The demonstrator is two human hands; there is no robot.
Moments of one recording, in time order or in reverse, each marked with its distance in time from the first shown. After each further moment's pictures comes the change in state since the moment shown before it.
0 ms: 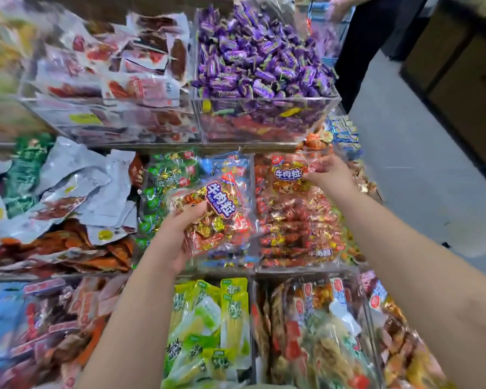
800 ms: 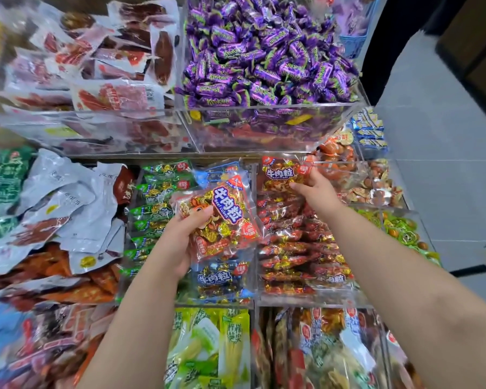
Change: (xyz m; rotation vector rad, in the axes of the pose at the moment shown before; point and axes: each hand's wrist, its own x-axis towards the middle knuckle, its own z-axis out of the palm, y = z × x) left_hand 0.055 0.008 0.024 0.044 0.067 -0.064; right_hand 0.067 0.043 0.053 0.153 -0.313 0.014
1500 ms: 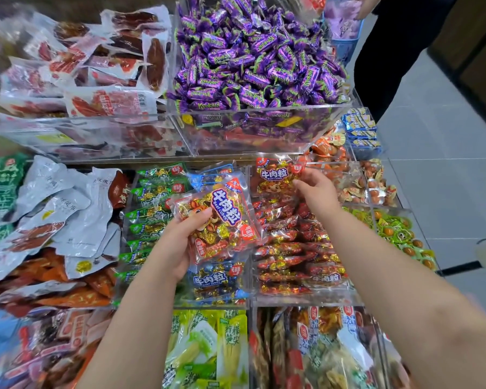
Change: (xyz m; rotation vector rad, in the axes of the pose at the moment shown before) left_hand -0.004 0.002 0.010 0.030 0.015 -0.029; right_hand -0.010 -0.001 -0.004 -0.033 0.191 -0.054
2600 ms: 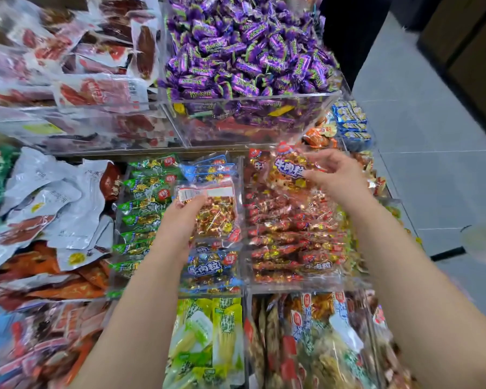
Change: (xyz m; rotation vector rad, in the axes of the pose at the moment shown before) left_hand 0.013 -0.005 0.011 0.263 0.311 0.019; right_hand -0.053 -0.052 -0.054 0.067 -0.024 -0.143
